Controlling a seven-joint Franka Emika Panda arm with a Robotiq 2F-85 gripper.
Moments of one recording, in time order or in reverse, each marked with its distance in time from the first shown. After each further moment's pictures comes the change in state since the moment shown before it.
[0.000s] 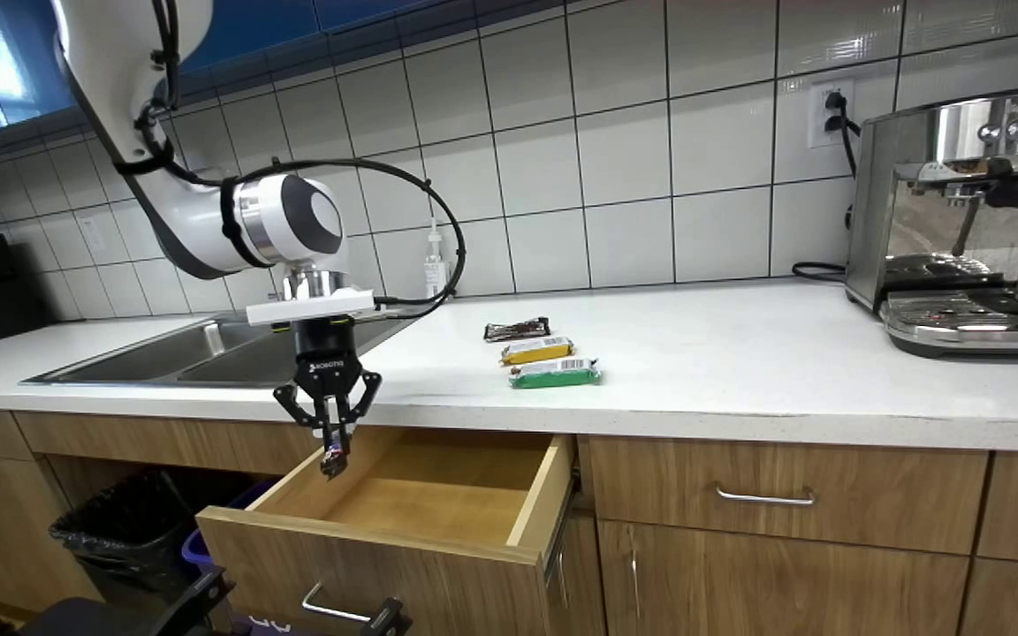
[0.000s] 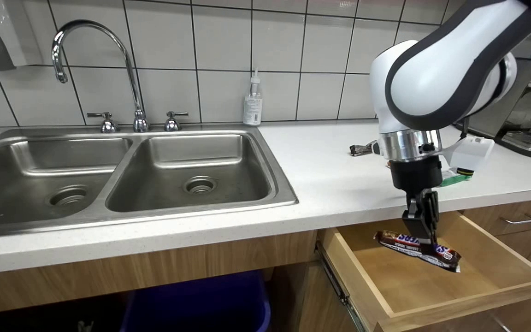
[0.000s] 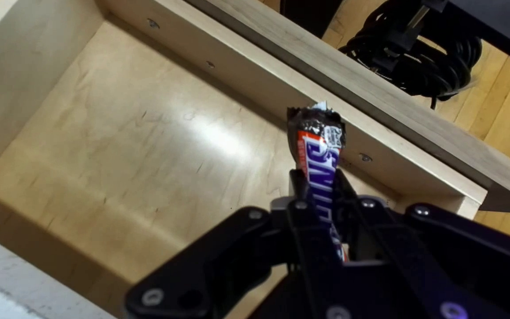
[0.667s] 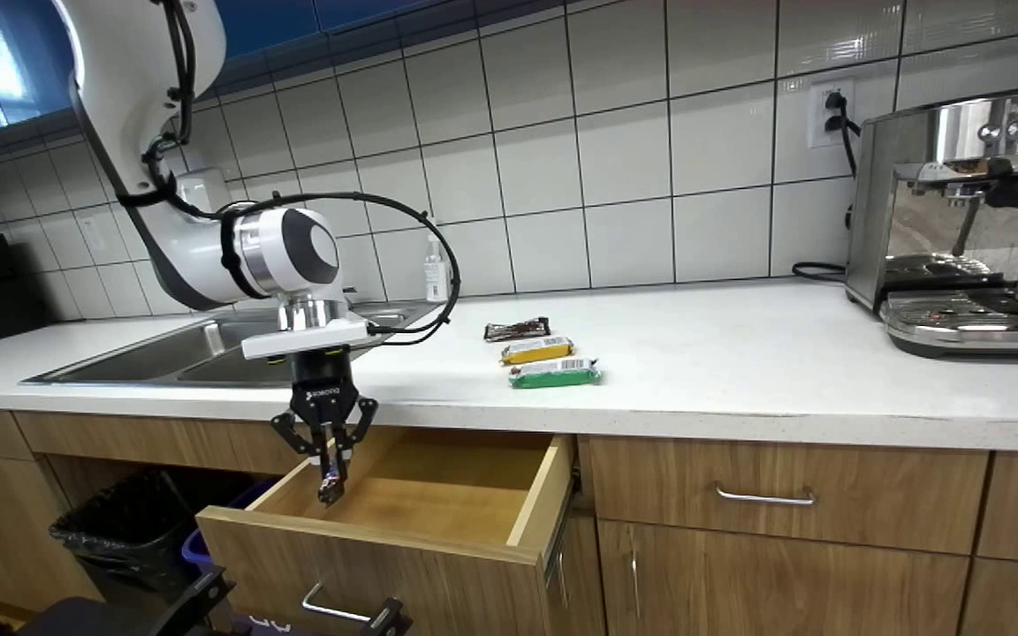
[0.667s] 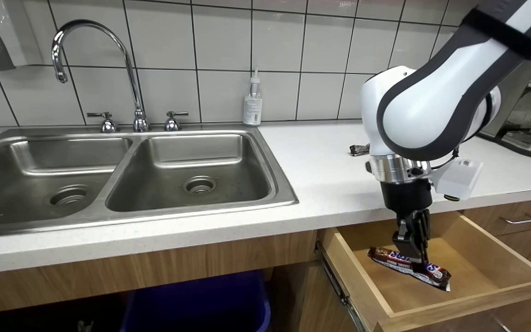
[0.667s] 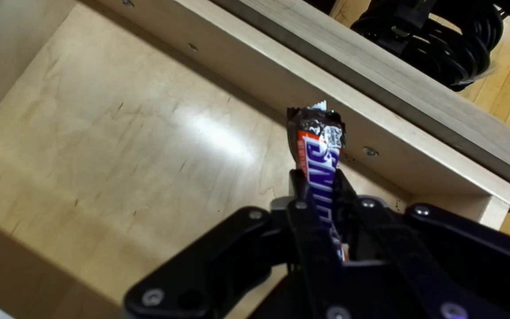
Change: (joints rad) arm 0.025 0.082 0.000 -0.001 -0.026 0.079 0.063
